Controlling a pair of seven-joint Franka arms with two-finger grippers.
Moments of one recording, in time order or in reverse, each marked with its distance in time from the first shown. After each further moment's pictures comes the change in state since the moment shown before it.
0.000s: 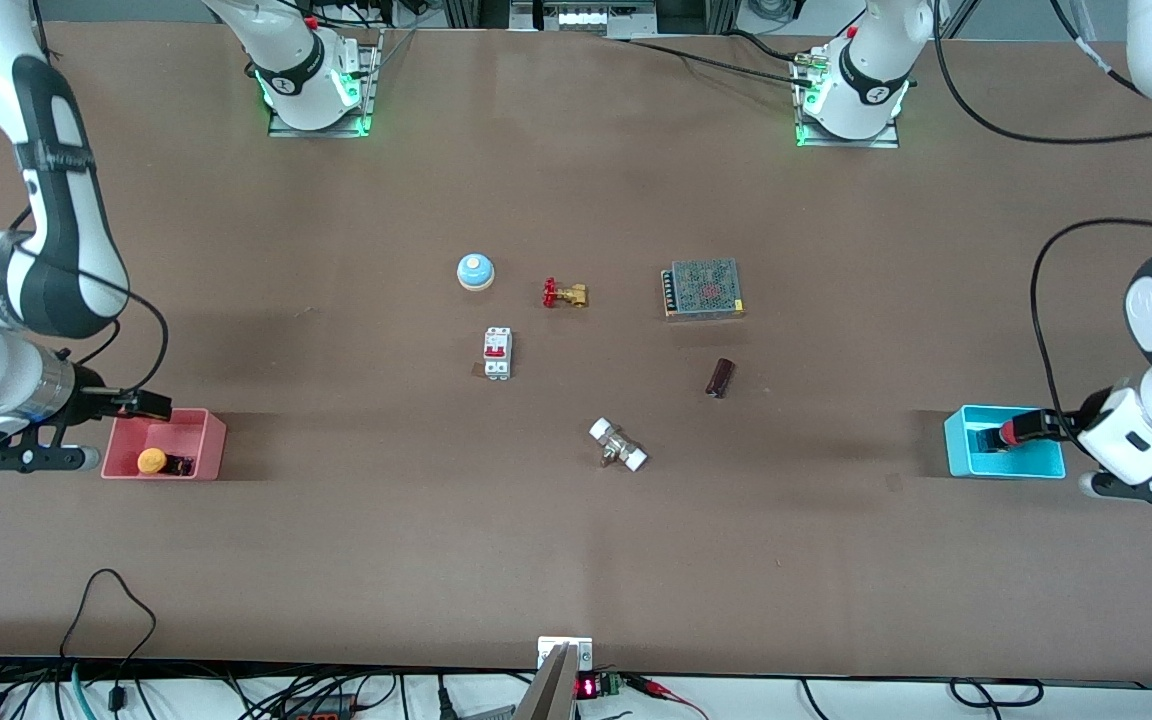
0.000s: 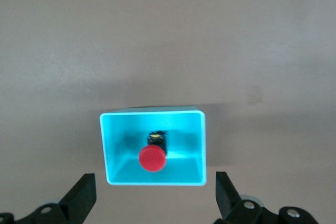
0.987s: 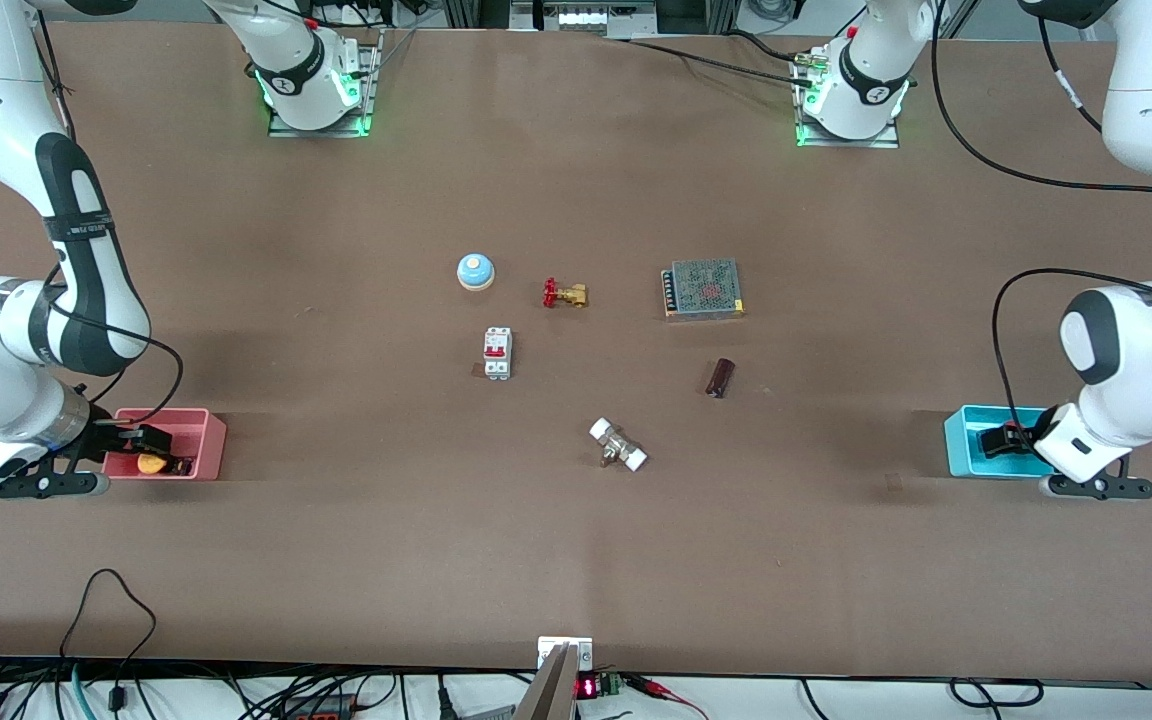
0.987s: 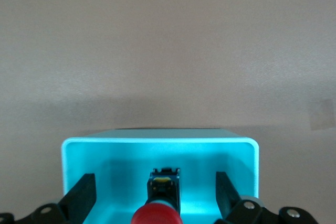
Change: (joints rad) left arm 0.058 0.069 0.000 -0.260 0.000 0.450 0.000; right arm -0.036 0.136 -0.001 0.001 -0.017 0.250 -0.064
